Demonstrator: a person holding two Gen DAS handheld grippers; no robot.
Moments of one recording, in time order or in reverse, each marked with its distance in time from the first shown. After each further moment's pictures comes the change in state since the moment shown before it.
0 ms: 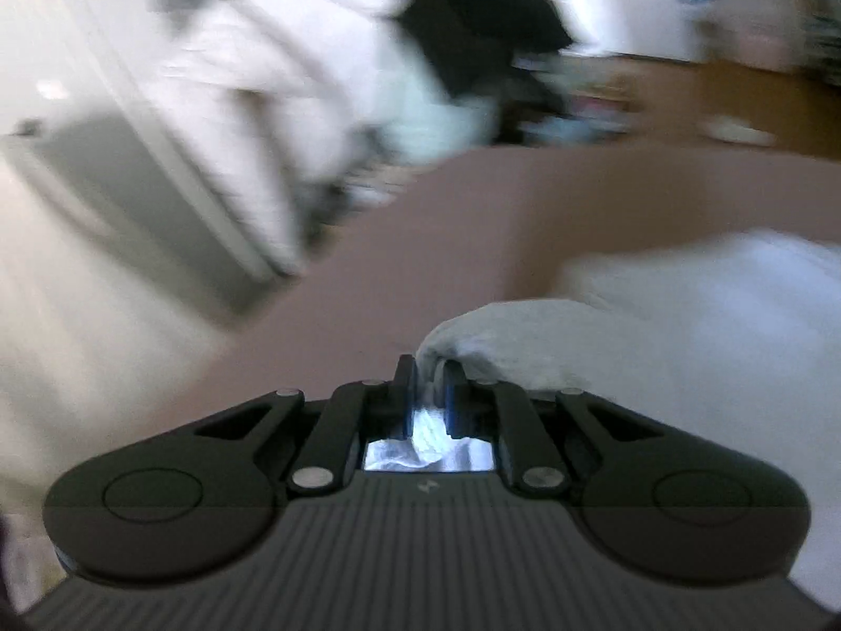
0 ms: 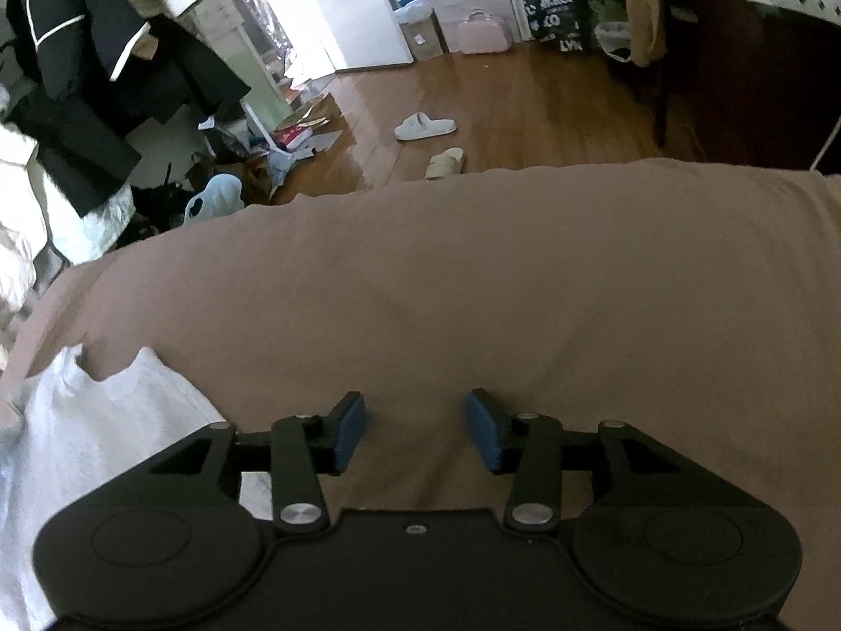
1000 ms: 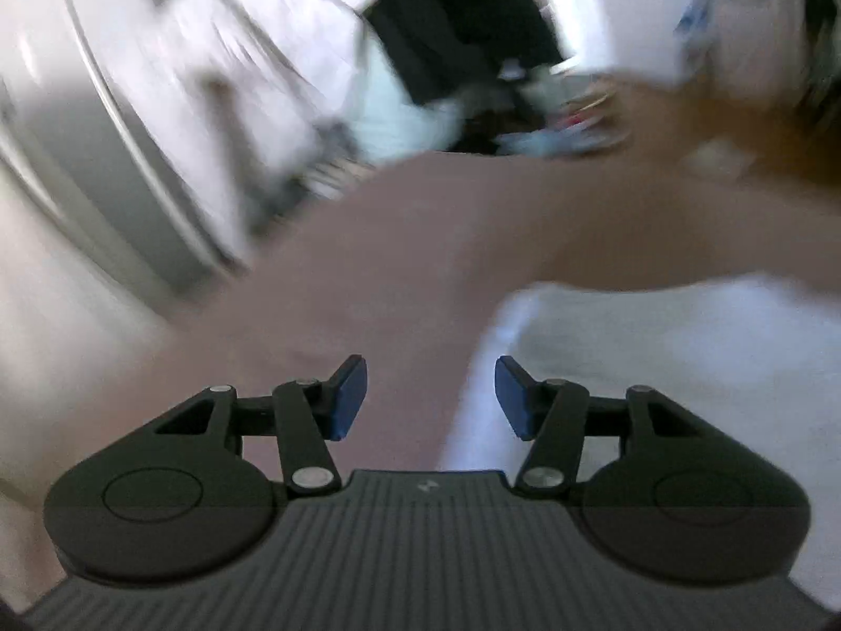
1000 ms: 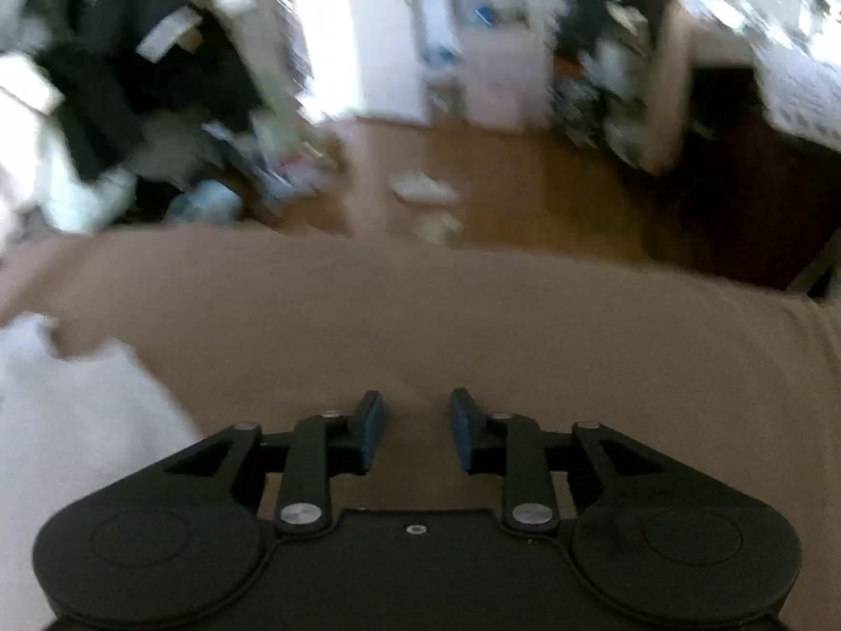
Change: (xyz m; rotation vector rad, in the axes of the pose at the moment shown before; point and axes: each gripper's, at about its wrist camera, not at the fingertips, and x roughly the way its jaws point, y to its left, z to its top) left arm -0.029 -0.050 -0.015 -0.102 -0.042 -0.388; right arm -0.005 0.008 0.000 -0.177 -0.119 -0.120
